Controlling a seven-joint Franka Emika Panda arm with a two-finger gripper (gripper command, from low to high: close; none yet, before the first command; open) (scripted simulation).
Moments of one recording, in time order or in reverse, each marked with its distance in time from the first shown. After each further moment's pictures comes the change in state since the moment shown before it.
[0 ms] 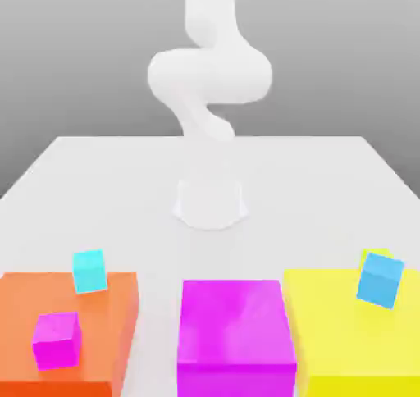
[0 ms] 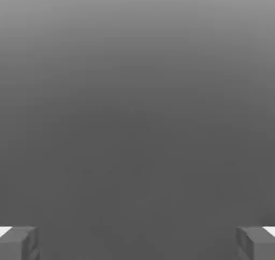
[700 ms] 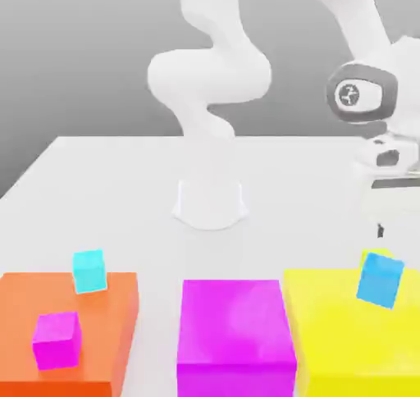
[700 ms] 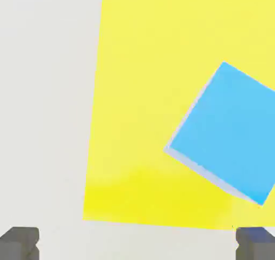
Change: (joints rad) arm 0.209 0.777 0.579 -0.357 -0.205 0.433 0.887
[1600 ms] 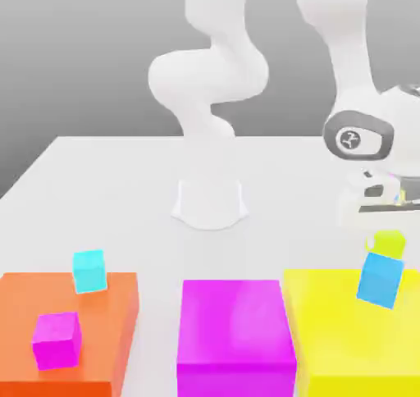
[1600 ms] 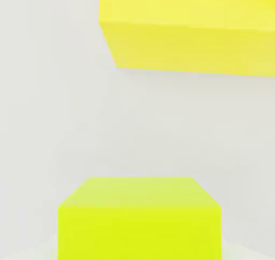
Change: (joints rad) arm 0.077 0.068 -0.100 -0.023 0.011 0.036 0.022
